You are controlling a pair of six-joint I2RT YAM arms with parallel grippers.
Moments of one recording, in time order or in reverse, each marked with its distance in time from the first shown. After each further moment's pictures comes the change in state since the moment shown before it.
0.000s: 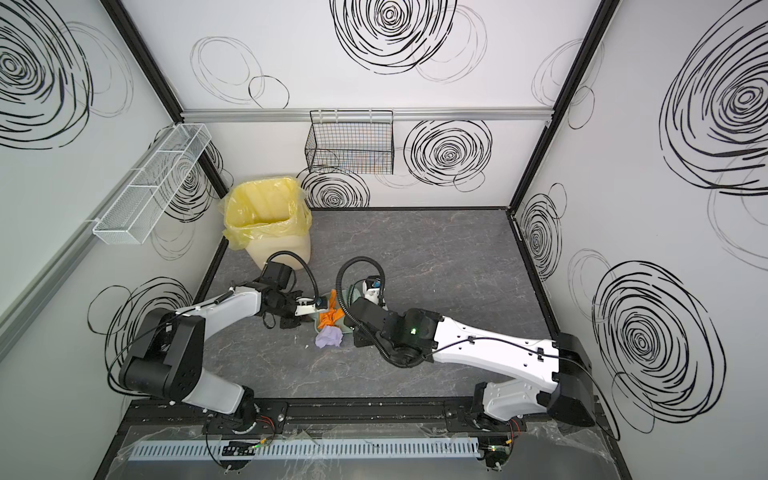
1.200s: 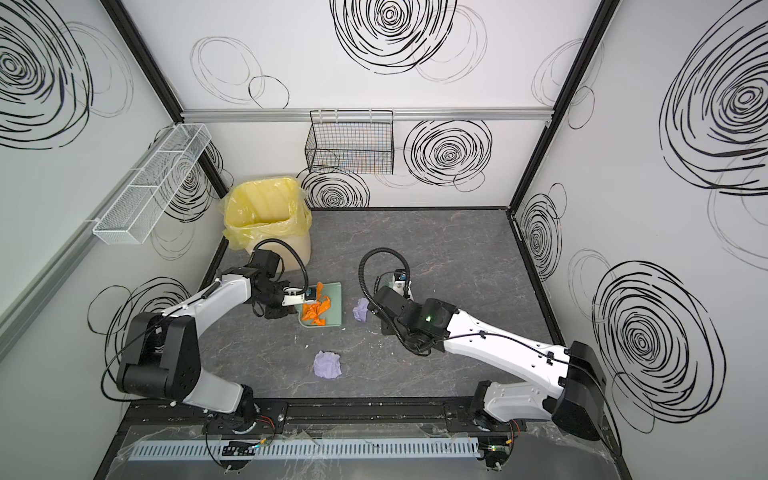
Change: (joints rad) left arm 0.110 -0.018 0.156 -0.242 -0.127 0.106; right arm -0.163 -0.050 -0.090 -0.121 0.039 -0.070
